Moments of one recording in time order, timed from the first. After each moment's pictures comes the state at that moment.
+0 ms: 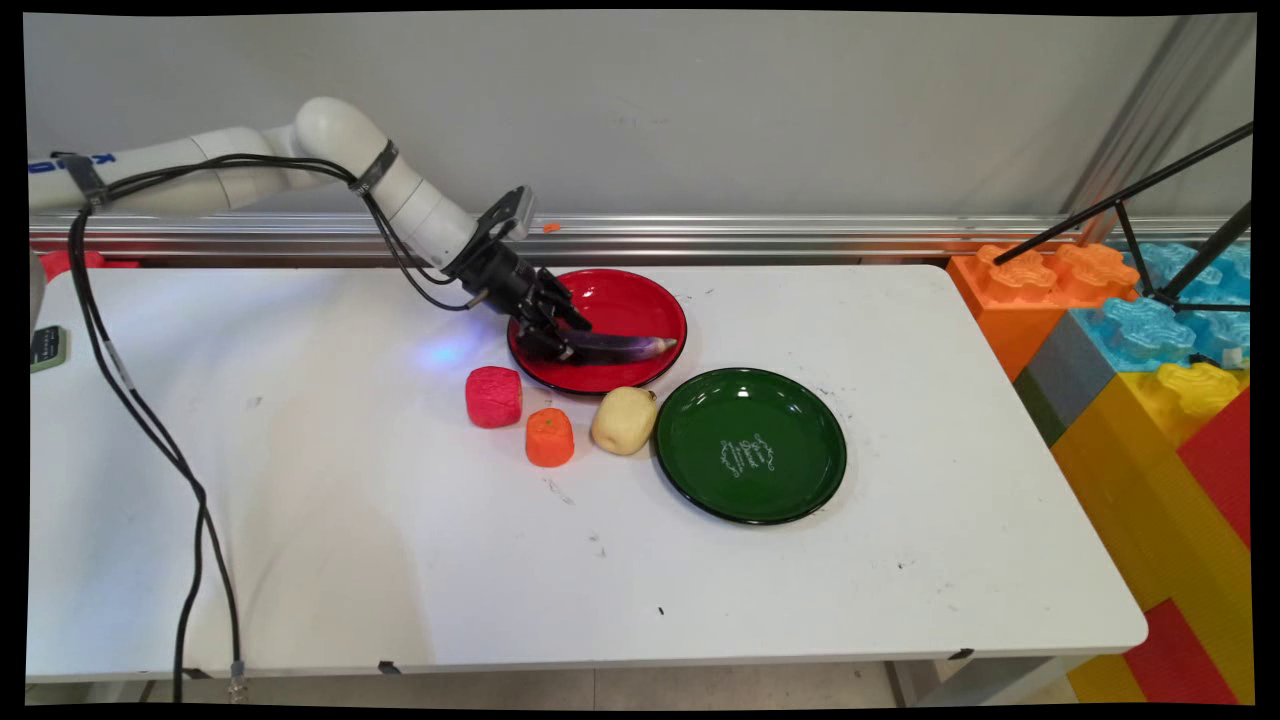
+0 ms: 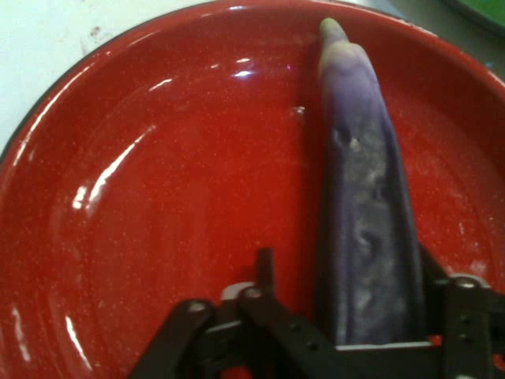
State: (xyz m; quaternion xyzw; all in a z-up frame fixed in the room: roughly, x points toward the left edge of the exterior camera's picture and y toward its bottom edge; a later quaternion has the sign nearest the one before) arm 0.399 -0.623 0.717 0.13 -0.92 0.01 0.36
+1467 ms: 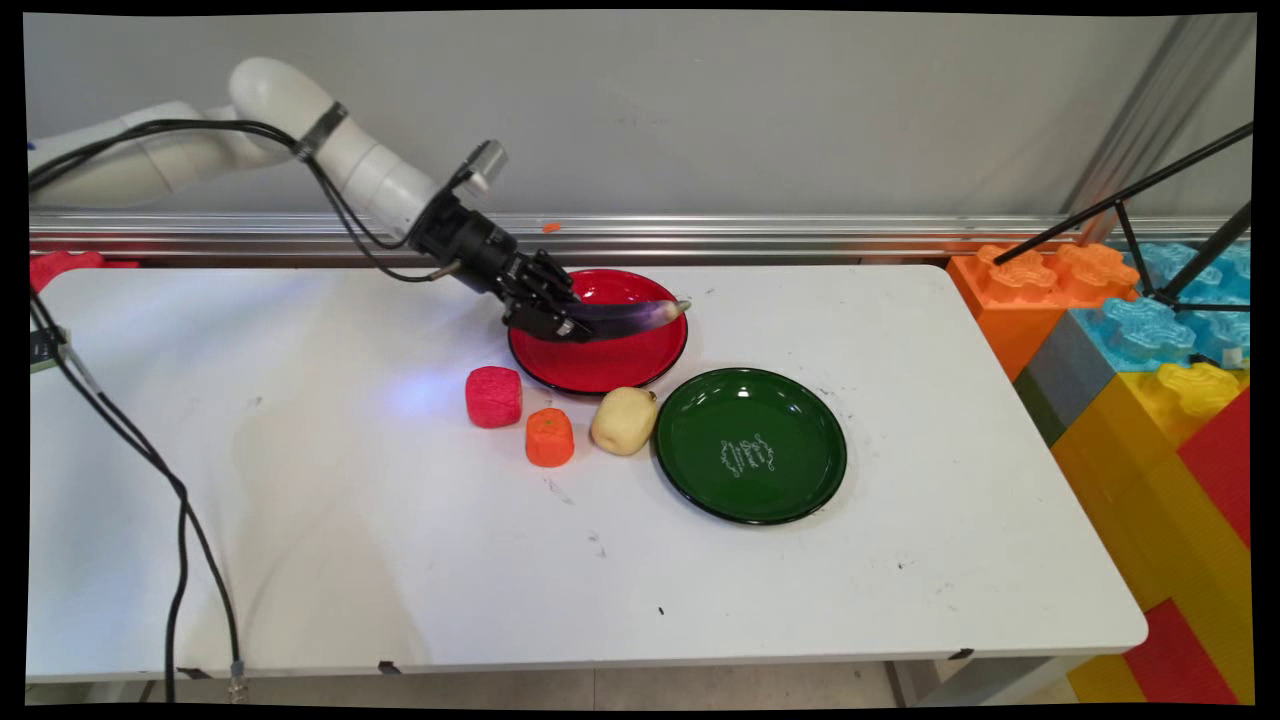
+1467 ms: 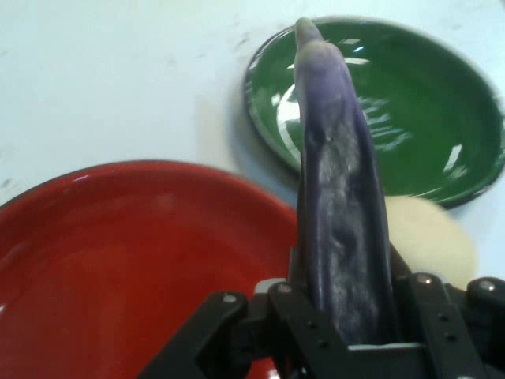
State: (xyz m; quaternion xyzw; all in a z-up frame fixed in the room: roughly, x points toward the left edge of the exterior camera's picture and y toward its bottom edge) arm 0.406 -0.579 0.779 0.11 -0.89 -0.03 0.45
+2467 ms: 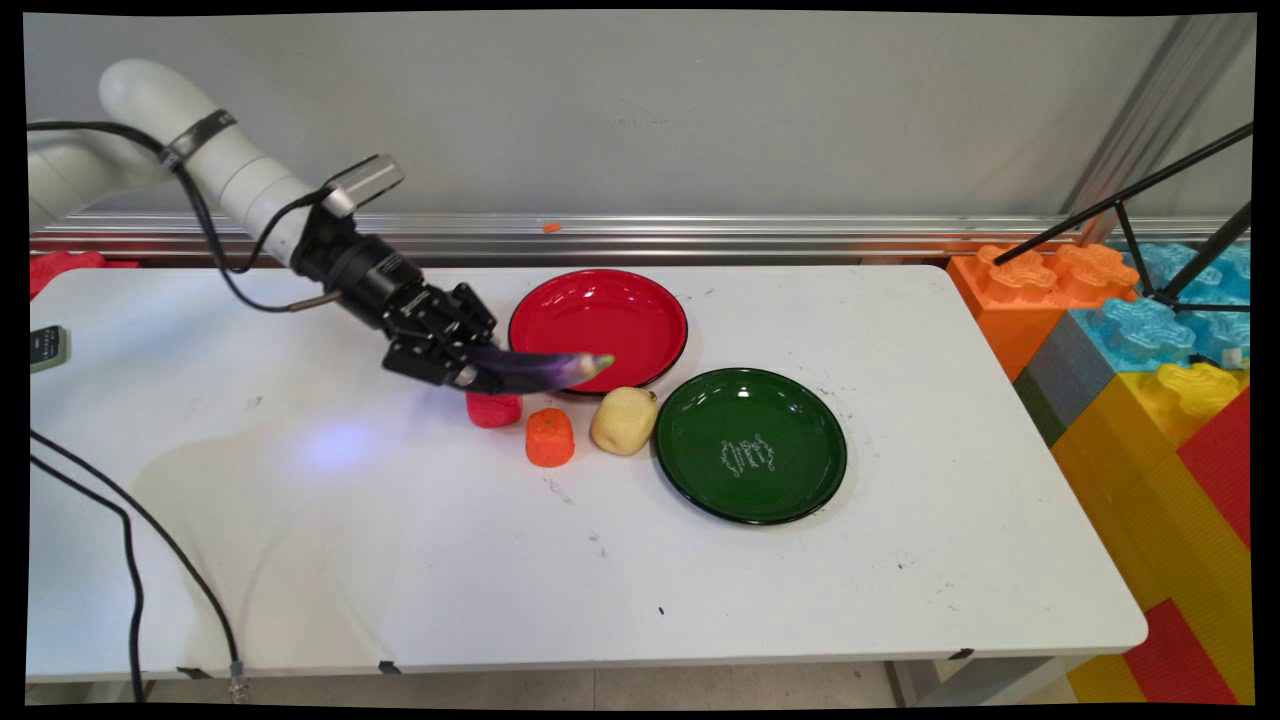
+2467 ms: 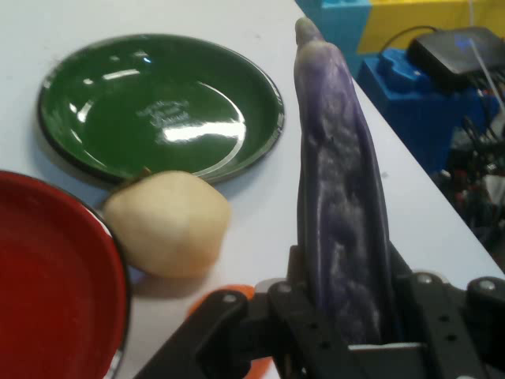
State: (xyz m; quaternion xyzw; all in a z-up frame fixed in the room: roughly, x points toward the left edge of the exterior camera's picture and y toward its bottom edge) arm 0.460 -0.491 0.797 0.03 -0.87 -0.08 0.48
